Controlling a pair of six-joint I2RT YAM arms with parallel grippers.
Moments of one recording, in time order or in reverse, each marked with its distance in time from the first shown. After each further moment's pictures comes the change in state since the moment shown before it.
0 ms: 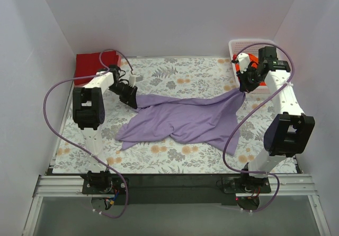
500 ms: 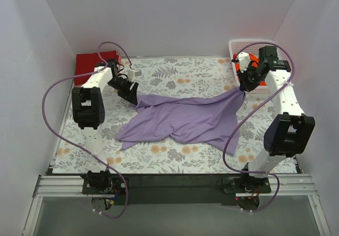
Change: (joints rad) left arm -0.001 0.010 0.135 -0.077 -0.040 -0.018; right arm 0.000 0.000 0.012 0.000 -0.003 0.000
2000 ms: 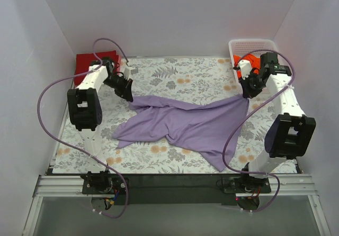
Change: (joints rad) left arm 0.024 -0.032 -0.048 -0.071 0.050 0.148; right arm -0.034 -0.023 -0.173 -0.003 0.051 -0.063
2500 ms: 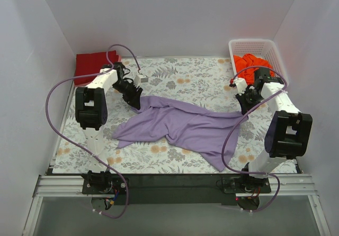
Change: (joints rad) left arm -0.075 0.018 -0.011 0.043 -0.014 0.061; right arm 0.000 0.000 -0.158 0.032 0.048 -0.013
